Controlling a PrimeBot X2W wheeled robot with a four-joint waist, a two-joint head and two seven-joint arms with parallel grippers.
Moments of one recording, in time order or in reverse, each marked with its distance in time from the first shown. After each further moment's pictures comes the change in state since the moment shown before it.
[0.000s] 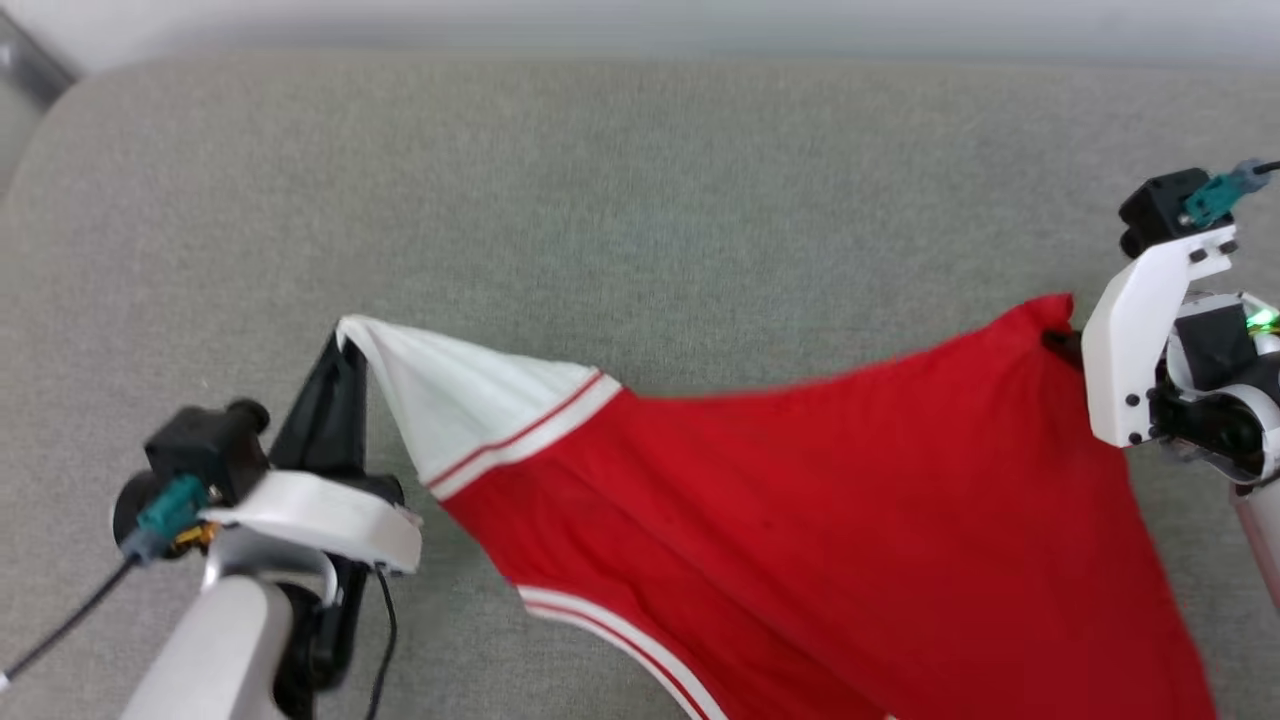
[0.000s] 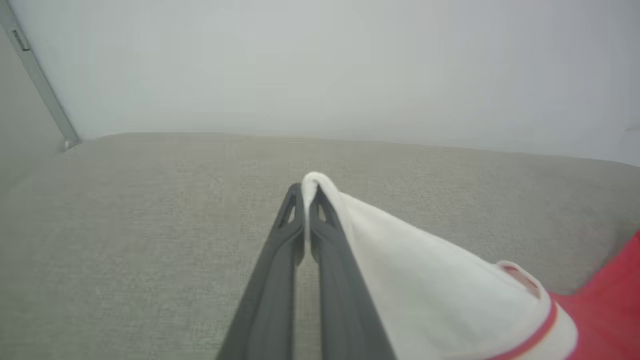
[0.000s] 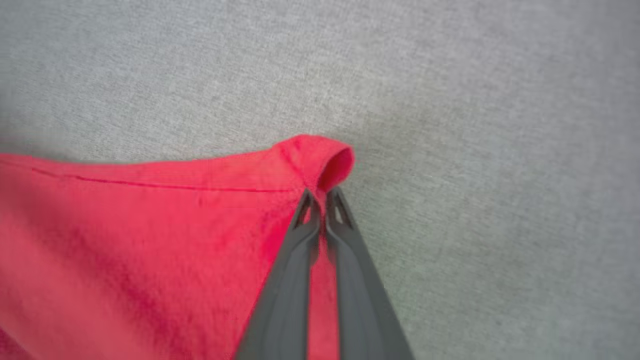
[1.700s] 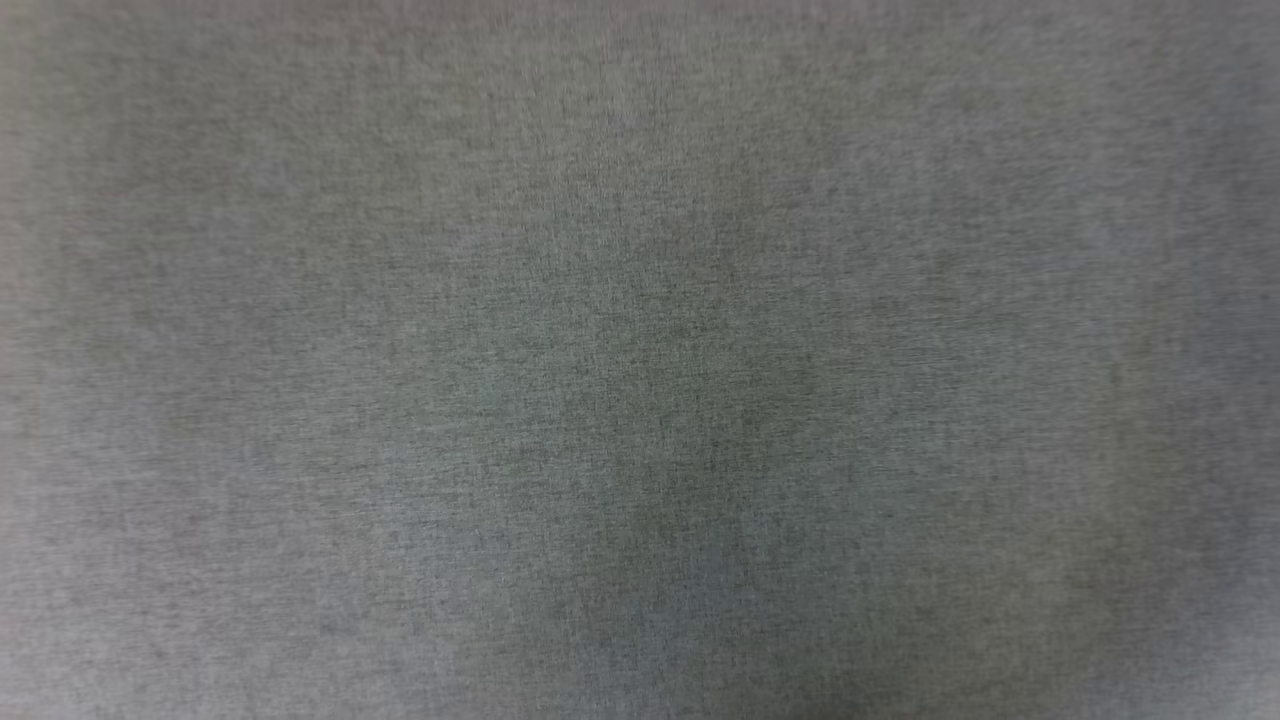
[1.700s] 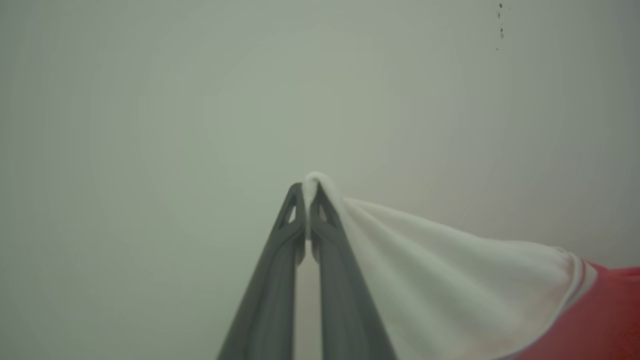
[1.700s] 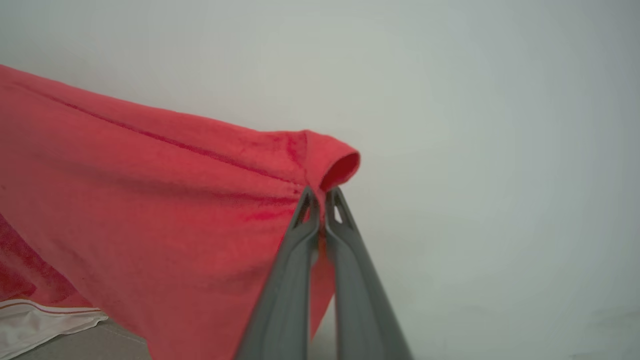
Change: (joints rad) left arm -1.442 0.078 0.030 0.709 0.093 -0.208 -0.100; right arm -0.873 0.072 -0.073 0.243 -0.266 0.000 -0.746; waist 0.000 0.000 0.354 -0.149
